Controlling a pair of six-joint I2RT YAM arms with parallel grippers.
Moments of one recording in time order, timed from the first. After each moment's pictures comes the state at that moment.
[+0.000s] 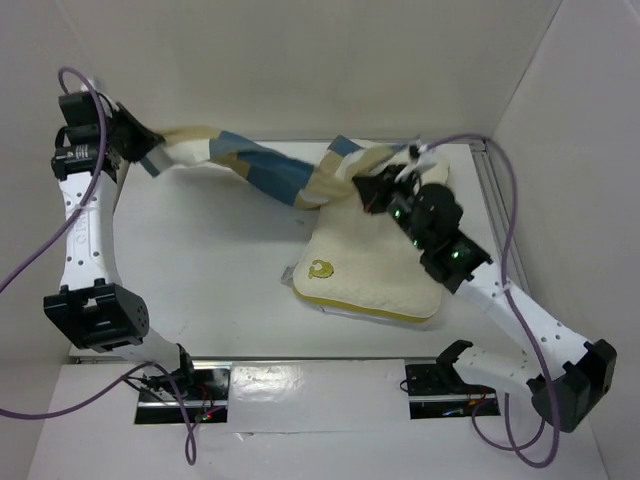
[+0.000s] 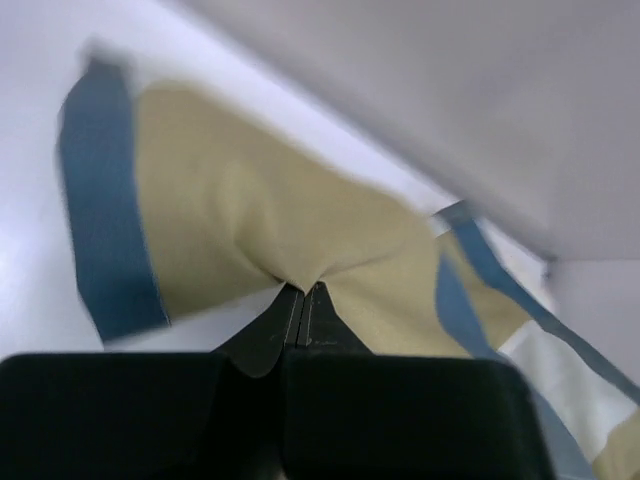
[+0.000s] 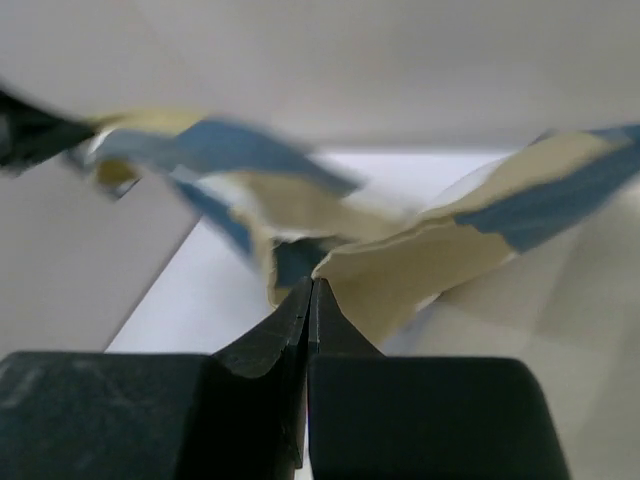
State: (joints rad) left arm 0.25 1.58 1.89 -0.71 0.26 -0.58; right arm 0.55 1.10 1.13 0.03 0.14 0.42
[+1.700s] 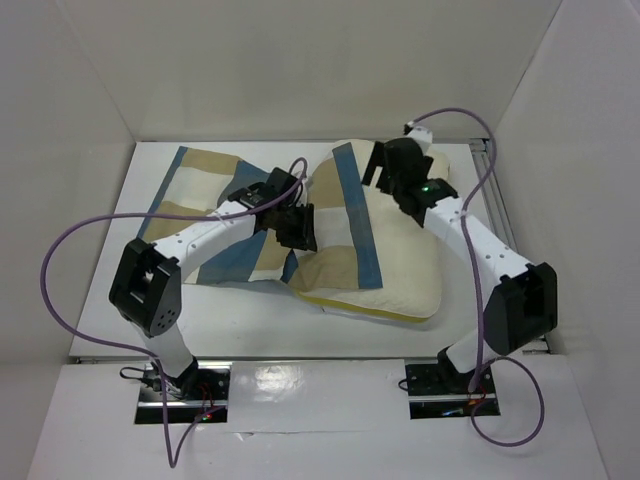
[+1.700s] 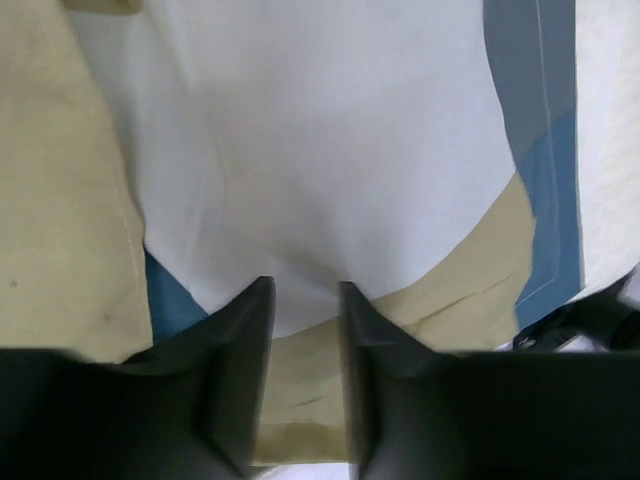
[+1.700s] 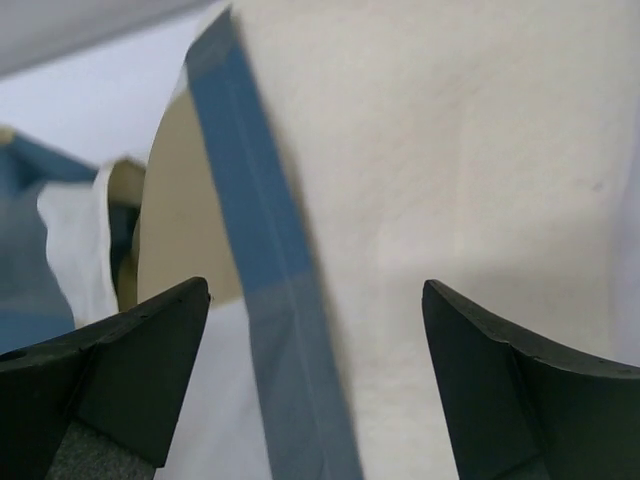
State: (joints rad) left arm -0.57 1.71 1.37 -0.63 0.25 -0.51; right arm 0.48 1.49 1.27 -0.37 0.44 0.53
